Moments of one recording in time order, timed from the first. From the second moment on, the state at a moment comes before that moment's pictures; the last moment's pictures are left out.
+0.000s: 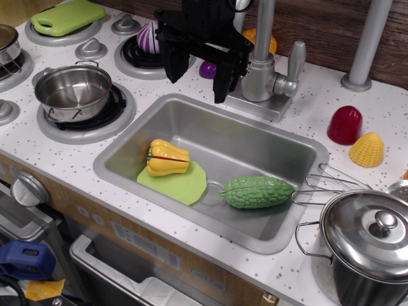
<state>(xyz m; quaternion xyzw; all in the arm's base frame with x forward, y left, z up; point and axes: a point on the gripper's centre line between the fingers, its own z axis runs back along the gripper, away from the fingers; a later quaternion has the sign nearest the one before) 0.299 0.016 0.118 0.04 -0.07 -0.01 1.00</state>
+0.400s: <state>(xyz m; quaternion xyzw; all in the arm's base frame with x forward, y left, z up) 0.301 0.016 0.111 0.04 -0.07 -0.02 1.00</state>
